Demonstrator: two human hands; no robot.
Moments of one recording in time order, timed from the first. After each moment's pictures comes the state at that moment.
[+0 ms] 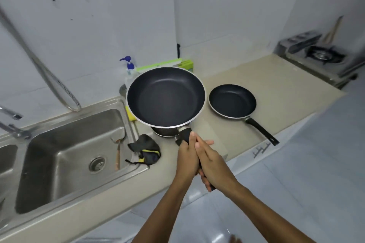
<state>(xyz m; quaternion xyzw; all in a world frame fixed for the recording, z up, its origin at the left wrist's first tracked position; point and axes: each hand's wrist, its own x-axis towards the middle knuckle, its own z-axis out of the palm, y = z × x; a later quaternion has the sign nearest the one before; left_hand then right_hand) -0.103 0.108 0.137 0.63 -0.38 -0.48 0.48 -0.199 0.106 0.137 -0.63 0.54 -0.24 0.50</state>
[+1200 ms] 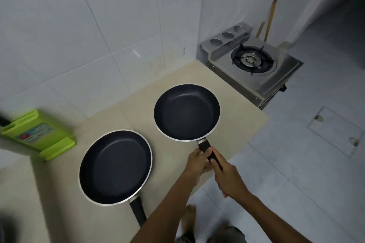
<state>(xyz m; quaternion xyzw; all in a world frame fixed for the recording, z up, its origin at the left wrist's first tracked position) -0.567 -0.406 0.002 0.57 -0.22 -0.73 0.31 -0.699 -0.359 0.013 -0.59 0.64 -0.22 0.45</state>
